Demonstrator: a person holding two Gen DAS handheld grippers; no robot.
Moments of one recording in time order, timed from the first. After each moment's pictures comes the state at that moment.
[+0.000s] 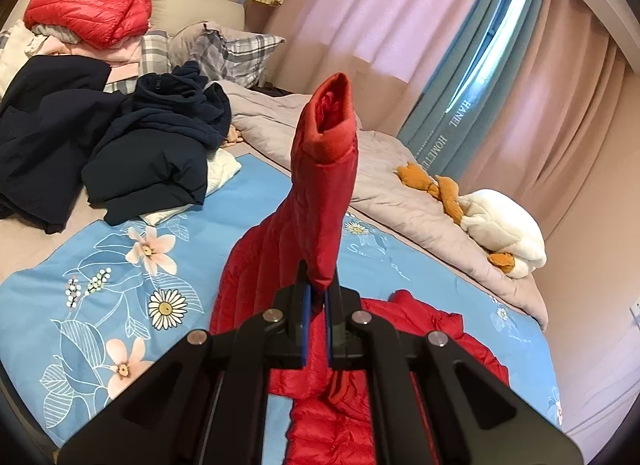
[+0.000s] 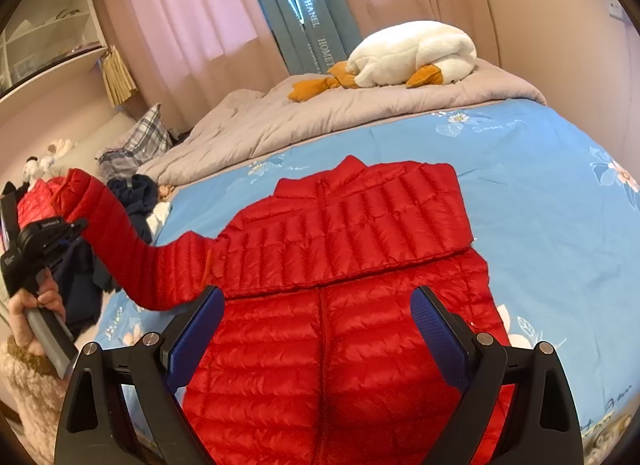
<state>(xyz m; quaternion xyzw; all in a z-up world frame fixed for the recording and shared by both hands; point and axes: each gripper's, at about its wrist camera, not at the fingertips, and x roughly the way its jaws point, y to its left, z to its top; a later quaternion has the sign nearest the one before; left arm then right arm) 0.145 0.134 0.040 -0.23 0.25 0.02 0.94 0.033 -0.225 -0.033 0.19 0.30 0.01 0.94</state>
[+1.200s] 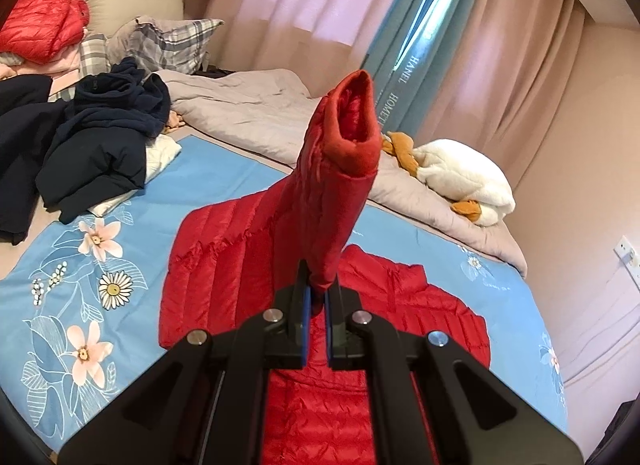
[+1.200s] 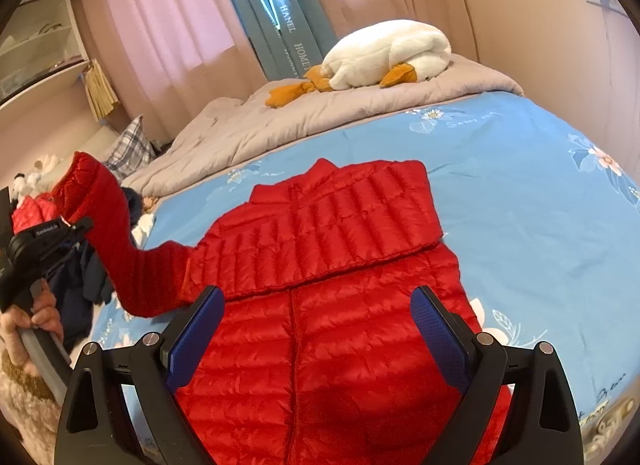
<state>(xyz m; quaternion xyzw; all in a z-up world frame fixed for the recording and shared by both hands) 0.140 0.059 0.040 -0.18 0.28 -0.06 0.94 0.022 -0.251 -0.038 0.21 0.30 -0.02 0.93</state>
